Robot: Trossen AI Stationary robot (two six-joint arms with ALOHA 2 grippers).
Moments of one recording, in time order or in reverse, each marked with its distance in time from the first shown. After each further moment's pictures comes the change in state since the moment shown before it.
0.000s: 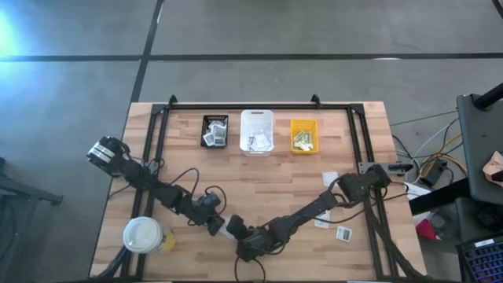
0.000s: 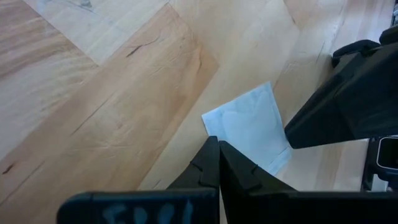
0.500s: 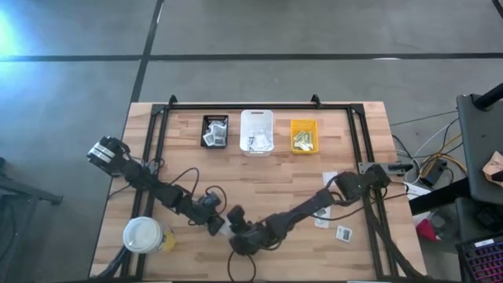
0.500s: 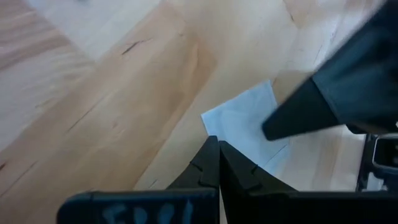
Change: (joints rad) left arm 0.000 0.000 0.004 0.010 0.021 -0.012; right arm -0.029 0.003 0.014 0.045 0.090 0.254
